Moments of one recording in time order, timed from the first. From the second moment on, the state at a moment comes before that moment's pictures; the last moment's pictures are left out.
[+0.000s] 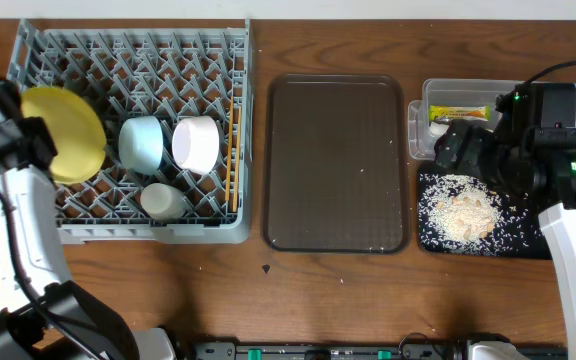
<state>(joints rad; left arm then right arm) 0.51 1.54 1.26 -0.48 -0.31 0.19 0.02 1.31 1.33 -1.07 -0.12 0.44</state>
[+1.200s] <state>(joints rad) -0.13 1.15 1.26 -0.79 -0.32 -0.03 0.02 1.31 1.33 -1.09 -0.12 0.44</state>
